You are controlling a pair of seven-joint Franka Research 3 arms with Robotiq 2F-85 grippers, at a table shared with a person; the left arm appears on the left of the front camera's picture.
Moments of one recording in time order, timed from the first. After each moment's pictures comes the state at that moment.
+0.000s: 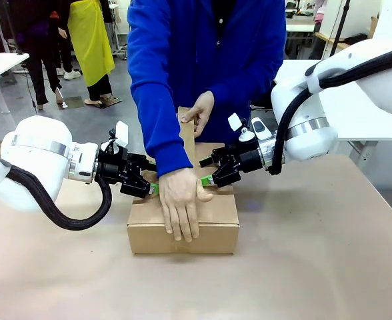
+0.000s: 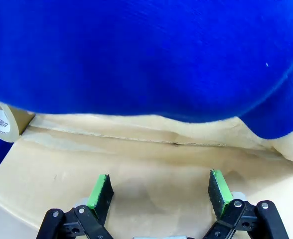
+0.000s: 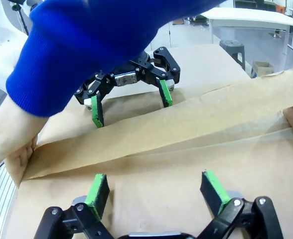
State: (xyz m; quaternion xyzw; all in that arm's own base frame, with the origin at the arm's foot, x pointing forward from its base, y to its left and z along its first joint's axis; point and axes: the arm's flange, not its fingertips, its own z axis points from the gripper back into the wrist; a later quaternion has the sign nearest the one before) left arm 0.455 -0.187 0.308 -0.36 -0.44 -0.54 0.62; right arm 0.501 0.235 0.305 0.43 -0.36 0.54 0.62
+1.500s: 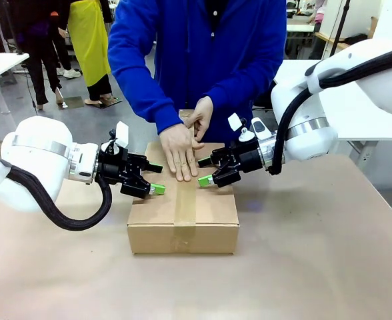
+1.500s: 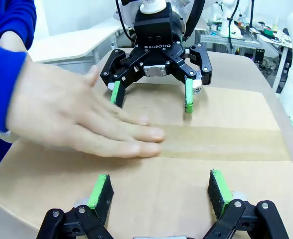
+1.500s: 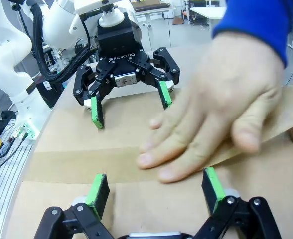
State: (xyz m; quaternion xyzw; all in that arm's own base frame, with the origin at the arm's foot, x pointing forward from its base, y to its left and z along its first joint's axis) left arm 0.455 -0.187 0.307 -0.36 -0.44 -0.54 0.62; right arm 0.501 0.235 0.305 0.43 -0.36 0.54 0.62
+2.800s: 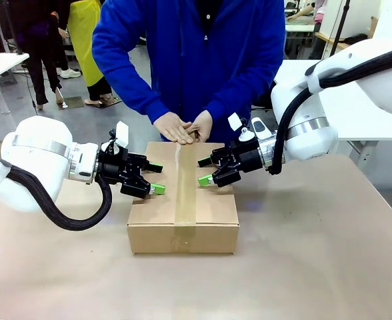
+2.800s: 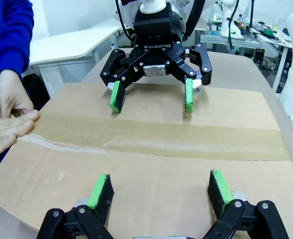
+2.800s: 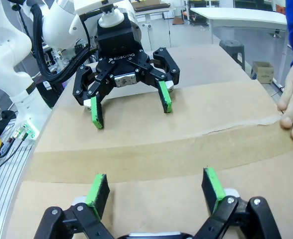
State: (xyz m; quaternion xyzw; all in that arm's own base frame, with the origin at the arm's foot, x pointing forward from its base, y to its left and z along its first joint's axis) left arm 0.455 -0.188 0.307 -0.36 -0.44 -0.54 0.62; right arm 0.501 0.235 0.305 0.43 -0.36 0.54 0.62
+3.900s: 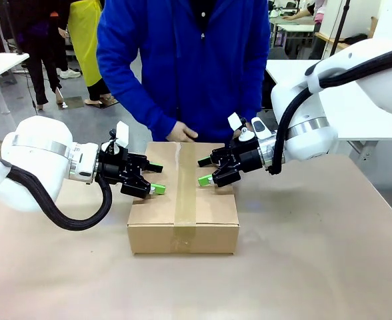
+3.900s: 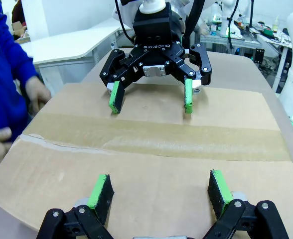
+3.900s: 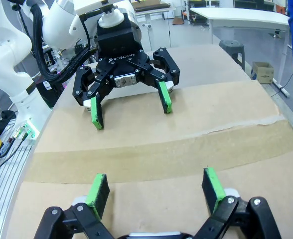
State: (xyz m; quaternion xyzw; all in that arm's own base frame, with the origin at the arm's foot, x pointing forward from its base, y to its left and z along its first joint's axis) left arm 0.455 -0.188 0.308 -0.36 -0.44 -0.54 0.62; right arm 0.501 0.236 0.306 0.43 -0.36 0.54 0.62
